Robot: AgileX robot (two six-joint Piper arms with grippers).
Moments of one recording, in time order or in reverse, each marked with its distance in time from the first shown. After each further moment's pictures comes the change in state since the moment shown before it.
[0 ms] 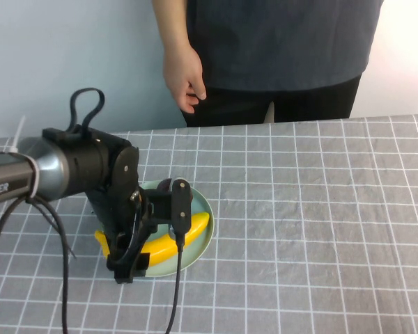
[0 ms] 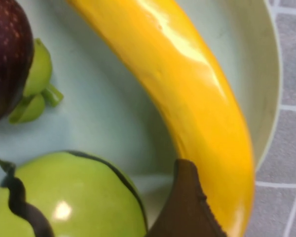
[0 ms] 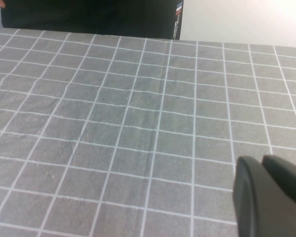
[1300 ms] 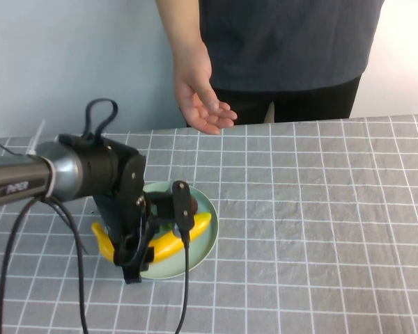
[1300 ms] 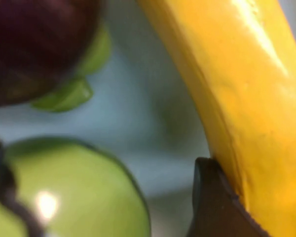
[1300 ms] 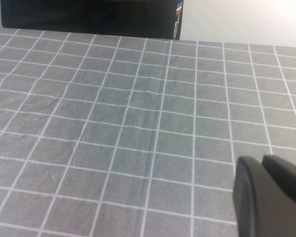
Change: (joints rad) right arm 0.000 0.000 0.000 0.000 0.000 0.000; left arm 0.000 0.071 -0.012 0.029 -0.050 -0.124
